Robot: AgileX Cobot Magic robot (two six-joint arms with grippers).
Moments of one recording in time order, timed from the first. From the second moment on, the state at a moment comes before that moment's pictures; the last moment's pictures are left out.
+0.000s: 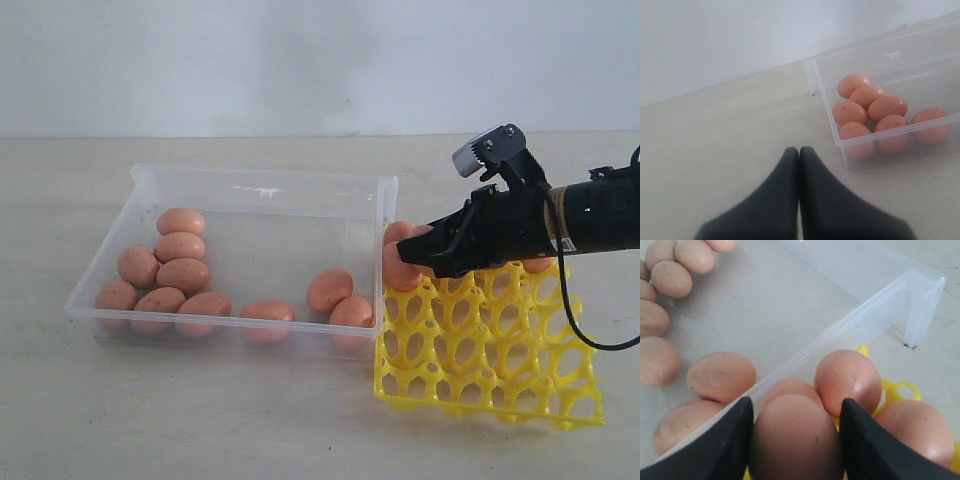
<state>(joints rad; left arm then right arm) -0.10 0.00 0.00 0.10 0.32 0.13 0.11 1.86 -0.85 -1.43 -0.71 1.03</state>
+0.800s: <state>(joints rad) -0.10 0.00 0.00 0.10 0.32 0.13 0.11 1.86 -0.85 -1.42 -0.58 1.04</state>
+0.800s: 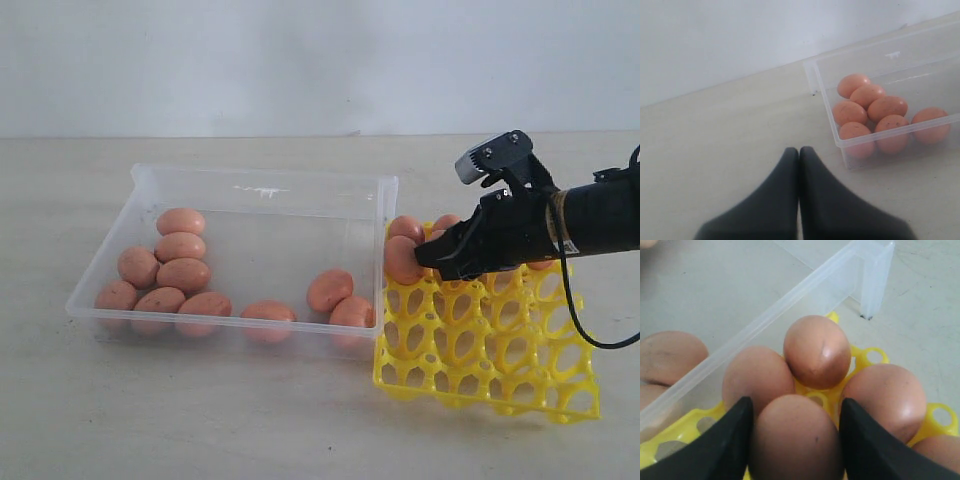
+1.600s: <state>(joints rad) -0.10 0.00 0.00 0.10 0.32 0.13 0.17 1.50 -0.85 -1.44 -0.79 1.42</state>
